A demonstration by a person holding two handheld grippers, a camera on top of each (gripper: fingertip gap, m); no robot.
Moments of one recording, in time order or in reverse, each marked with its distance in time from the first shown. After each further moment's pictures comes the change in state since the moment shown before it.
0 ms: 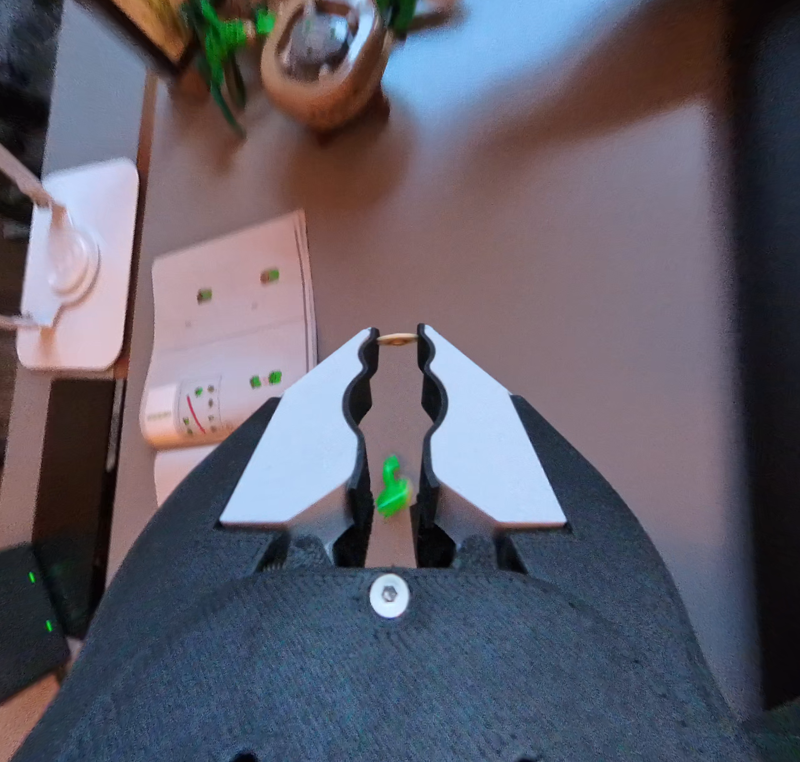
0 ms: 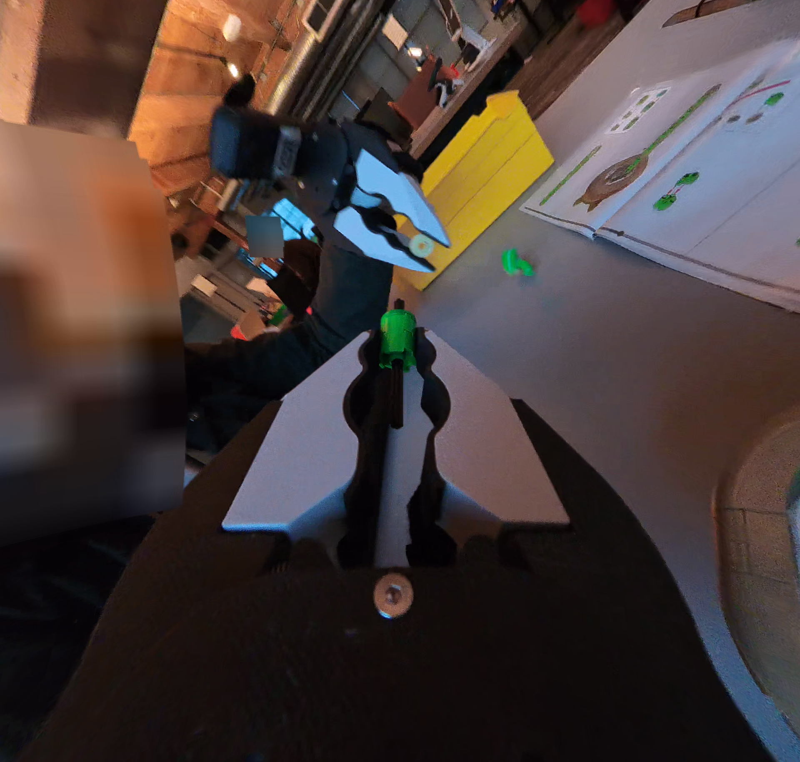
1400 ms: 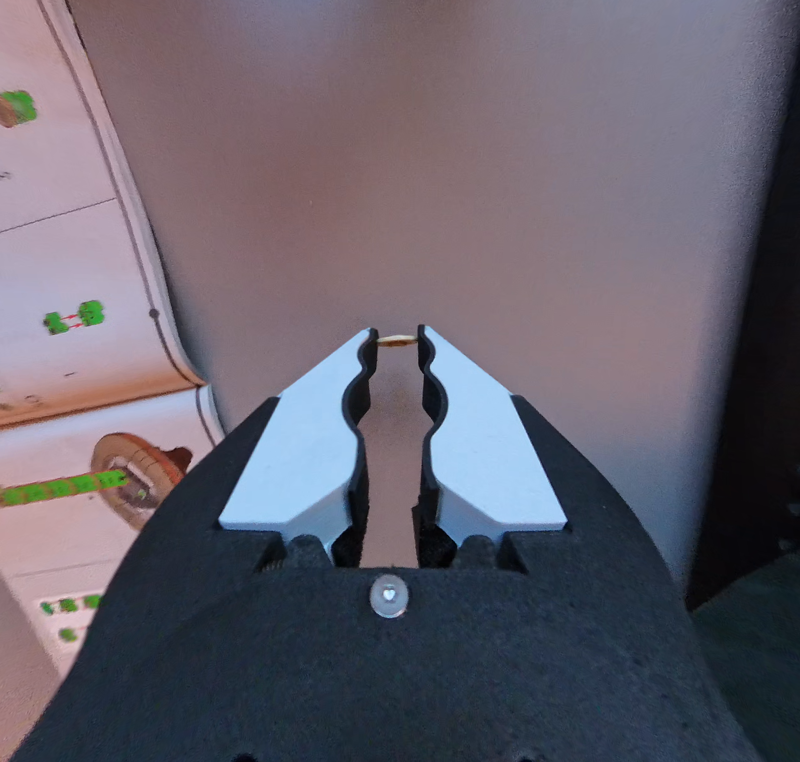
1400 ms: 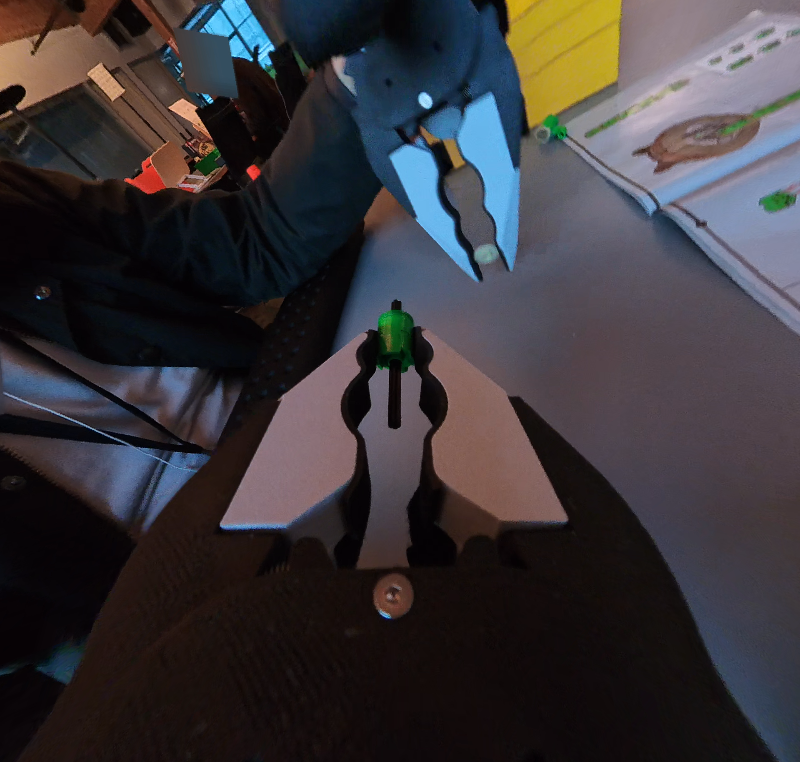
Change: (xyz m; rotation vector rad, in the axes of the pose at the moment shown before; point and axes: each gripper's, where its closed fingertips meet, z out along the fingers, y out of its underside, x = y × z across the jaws) left arm 0.037 0.078 0.040 -0.332 0.267 -0.056; right arm 0.010 0.055 0.058 -0.269 0.028 -0.321
